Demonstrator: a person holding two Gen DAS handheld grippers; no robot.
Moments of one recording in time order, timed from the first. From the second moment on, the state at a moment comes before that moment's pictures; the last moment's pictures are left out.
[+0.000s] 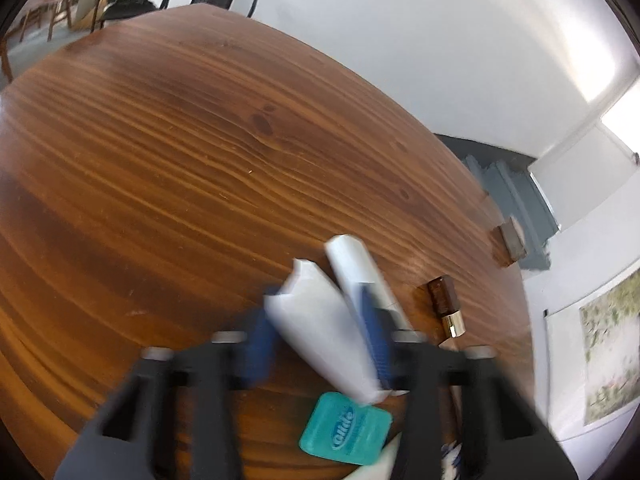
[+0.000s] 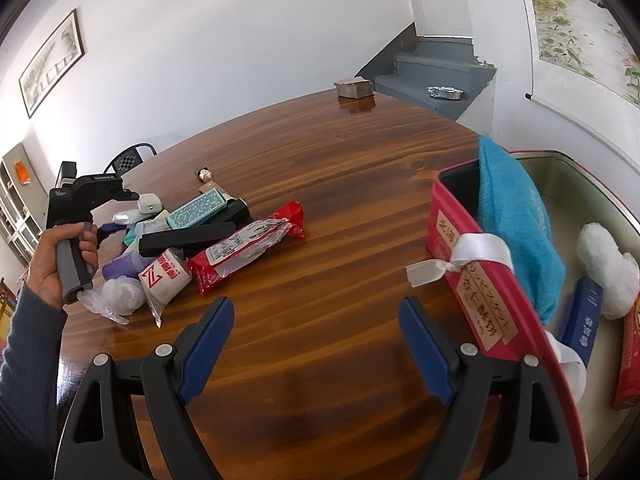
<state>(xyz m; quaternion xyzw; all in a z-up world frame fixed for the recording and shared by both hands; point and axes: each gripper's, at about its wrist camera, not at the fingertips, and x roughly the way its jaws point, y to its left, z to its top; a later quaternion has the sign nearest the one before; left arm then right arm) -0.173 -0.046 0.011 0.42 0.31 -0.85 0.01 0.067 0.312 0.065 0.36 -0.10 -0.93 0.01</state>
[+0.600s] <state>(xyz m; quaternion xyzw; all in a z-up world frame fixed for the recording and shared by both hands) -0.143 -0.023 0.082 0.35 0.23 -0.91 -0.01 0.029 0.295 0.059 0.39 -0.10 -0.92 0.04</state>
